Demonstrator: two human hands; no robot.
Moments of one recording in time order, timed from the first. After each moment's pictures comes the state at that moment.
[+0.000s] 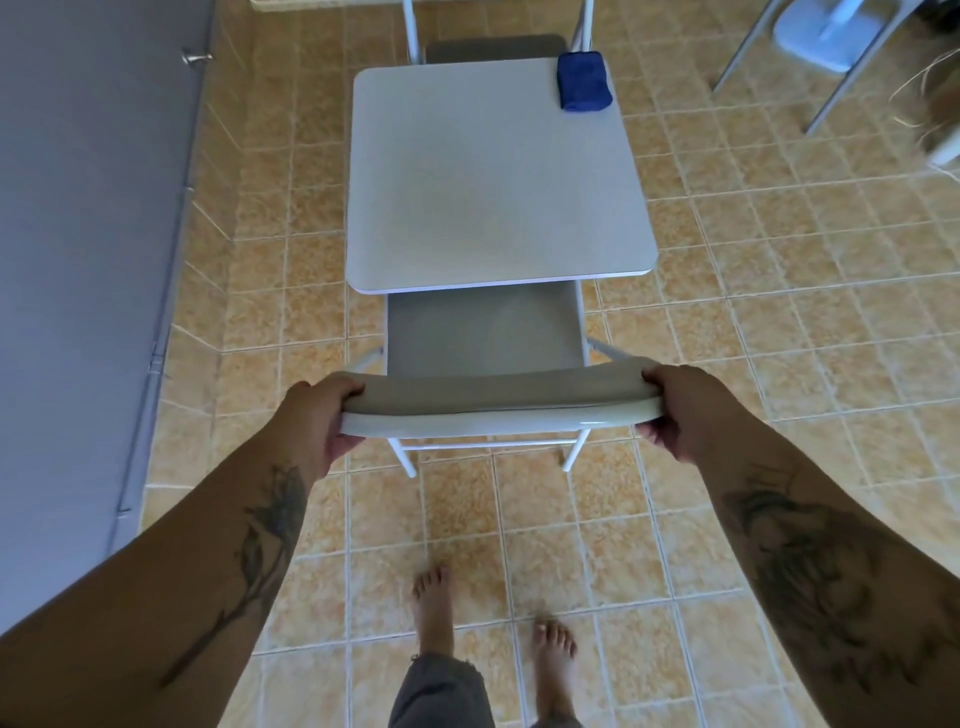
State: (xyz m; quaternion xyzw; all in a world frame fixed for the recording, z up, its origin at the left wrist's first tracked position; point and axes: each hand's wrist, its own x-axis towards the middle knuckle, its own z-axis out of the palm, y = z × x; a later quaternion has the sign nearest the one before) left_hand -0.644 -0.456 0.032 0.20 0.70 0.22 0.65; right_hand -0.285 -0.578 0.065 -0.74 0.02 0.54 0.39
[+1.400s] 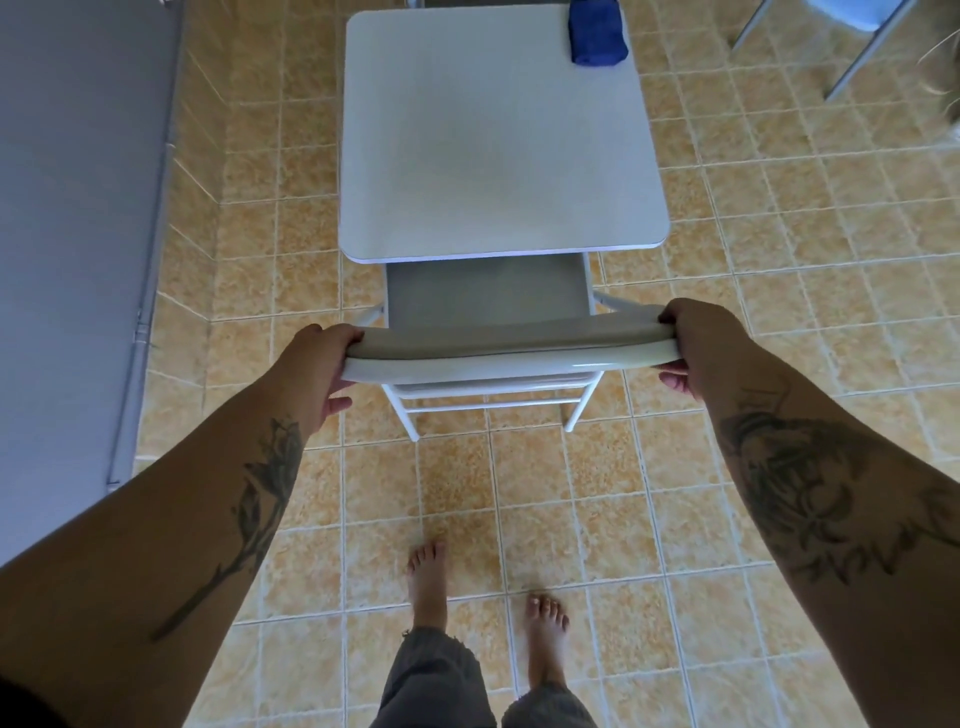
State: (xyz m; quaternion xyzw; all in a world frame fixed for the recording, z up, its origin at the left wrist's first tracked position) left_hand -0.614 -0.444 0.054 0.30 0.73 0.14 0.60; right_hand -0.265 -0.535 0.064 -0.84 -0.03 0.45 0.31
